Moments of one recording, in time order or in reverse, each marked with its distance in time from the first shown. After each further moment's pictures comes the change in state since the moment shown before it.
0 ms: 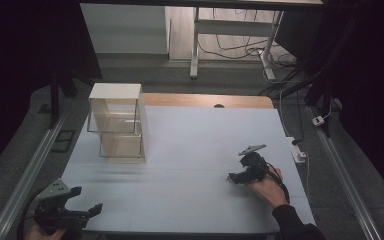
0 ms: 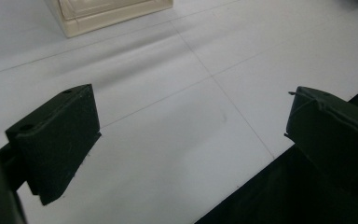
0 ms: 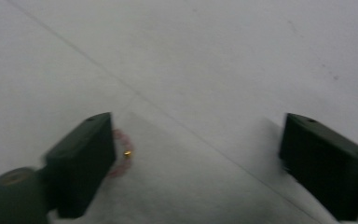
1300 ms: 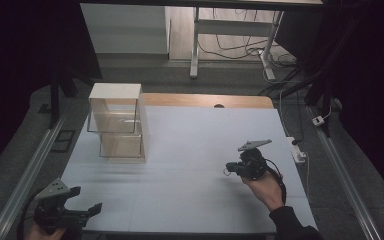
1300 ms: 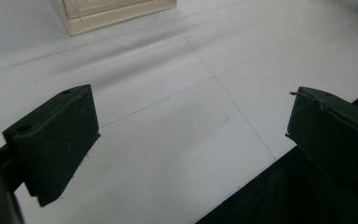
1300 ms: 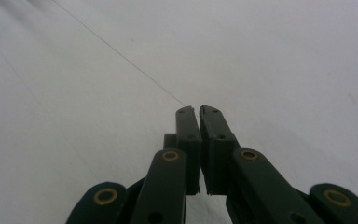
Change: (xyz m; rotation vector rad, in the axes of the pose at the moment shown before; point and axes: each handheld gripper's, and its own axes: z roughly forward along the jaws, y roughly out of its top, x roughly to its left) left arm 0.001 0.000 0.000 -0.001 0.009 -0.016; right arm 0.020 0.021 -0.039 -0.150 0.219 0.006
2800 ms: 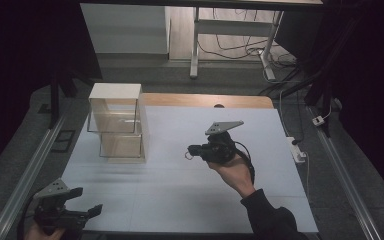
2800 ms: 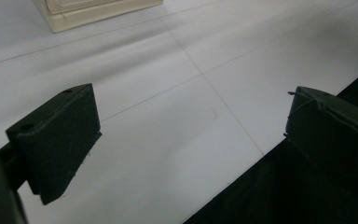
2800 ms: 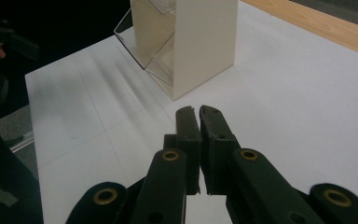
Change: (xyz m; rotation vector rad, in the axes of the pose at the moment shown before) left arm 0.003 0.000 0.000 0.011 -0.061 0.001; right arm 0.077 0.091 0.005 -0.200 0.202 -0.160
